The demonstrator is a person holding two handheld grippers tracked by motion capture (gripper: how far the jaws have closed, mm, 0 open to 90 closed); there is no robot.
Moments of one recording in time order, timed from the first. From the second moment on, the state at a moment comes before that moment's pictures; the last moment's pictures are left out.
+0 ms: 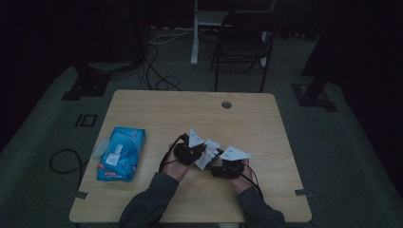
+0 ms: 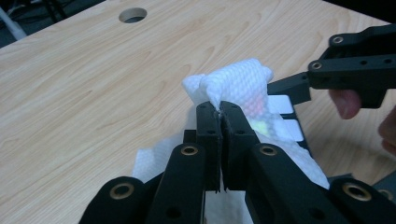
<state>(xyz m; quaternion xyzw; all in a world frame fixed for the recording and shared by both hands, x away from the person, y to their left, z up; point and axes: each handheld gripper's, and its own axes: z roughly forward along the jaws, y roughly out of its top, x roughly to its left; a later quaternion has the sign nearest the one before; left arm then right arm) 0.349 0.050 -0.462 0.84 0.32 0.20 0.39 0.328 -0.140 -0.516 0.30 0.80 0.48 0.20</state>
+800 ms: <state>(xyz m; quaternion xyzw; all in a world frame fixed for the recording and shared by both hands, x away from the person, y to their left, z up) 0.343 0.042 -0.468 0.85 0.30 0.20 0.39 0.325 -0.133 -0.518 0.29 0.81 0.48 0.20</state>
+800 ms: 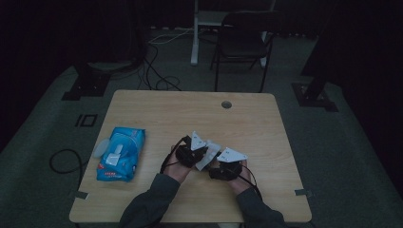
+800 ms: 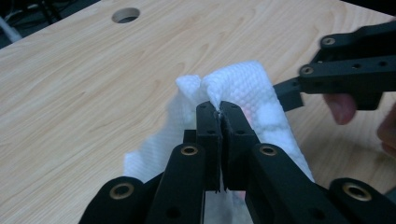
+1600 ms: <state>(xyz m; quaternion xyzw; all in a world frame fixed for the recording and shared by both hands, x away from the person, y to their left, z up) 0.356 0.051 -0.467 0.84 0.31 0.21 0.39 0.321 -0.128 -0.516 0.28 0.81 0.48 0.19</state>
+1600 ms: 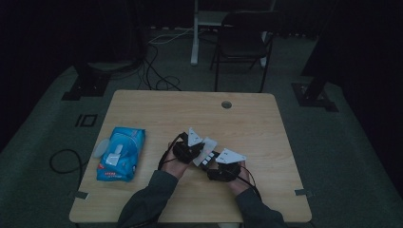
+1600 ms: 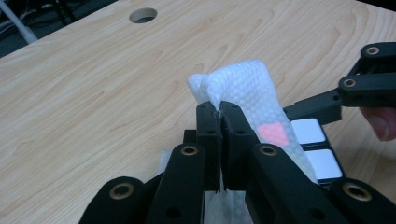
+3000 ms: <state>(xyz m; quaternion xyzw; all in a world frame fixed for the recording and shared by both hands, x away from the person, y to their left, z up) 0.349 0.064 -0.468 0.84 0.31 0.20 0.41 0.323 -0.133 -0.515 0.28 0.80 0.48 0.20</state>
